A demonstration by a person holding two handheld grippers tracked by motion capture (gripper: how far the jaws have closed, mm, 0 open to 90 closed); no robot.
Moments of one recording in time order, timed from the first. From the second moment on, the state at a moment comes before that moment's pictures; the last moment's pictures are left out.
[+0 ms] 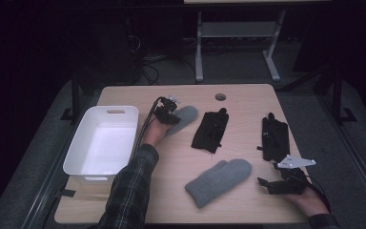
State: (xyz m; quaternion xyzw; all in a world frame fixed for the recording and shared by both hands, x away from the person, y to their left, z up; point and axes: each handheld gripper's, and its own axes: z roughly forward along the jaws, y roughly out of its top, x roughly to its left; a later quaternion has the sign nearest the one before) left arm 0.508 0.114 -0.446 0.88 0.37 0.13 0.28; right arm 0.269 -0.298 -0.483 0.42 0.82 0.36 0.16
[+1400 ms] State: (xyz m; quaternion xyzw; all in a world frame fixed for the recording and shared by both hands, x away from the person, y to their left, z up) left arm 0.425 0.115 -0.344 0.86 0.32 0.08 0.40; right arm 0.269 -0.298 -0.483 0.42 0.82 0.36 0.16
